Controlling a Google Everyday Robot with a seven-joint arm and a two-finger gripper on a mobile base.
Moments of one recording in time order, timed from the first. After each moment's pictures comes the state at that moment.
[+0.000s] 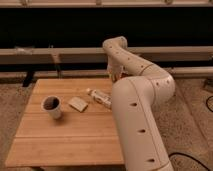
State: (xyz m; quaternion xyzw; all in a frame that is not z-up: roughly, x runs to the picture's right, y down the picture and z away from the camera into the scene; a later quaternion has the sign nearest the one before) arm 0.062 -0.058 0.924 -0.23 0.25 0.66 0.67
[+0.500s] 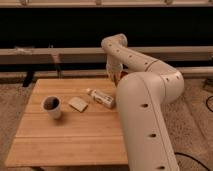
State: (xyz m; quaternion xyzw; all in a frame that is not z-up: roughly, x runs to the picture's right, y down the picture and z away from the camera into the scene) arm 0.051 -0.068 0.891 -0.22 0.23 0.66 0.68
